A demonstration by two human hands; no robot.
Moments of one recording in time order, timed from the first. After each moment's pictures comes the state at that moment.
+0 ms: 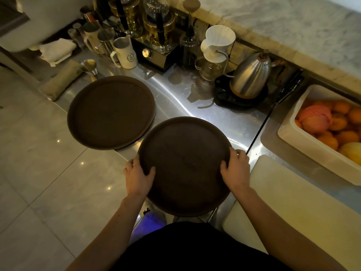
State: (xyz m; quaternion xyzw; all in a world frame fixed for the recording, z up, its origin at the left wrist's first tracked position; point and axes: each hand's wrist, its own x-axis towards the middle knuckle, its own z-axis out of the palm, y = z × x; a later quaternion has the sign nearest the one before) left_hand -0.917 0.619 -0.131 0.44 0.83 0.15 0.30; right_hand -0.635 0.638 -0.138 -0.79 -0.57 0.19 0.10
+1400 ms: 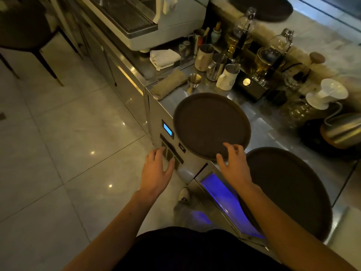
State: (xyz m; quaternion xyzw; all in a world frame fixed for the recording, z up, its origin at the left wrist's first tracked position) left_hand -1.232 0.588 -0.106 0.53 0.77 0.29 0.22; right_hand -0.996 0.671 -0.084 -0.64 -0.73 0.22 0.14
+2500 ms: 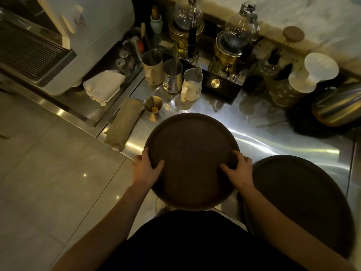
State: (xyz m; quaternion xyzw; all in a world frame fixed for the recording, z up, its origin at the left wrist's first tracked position) left_hand -1.258 0.861 -0.139 0.53 0.76 0.08 0.38; right_hand -0.963 0.820 -0.144 -0.83 -0.40 0.36 0.16
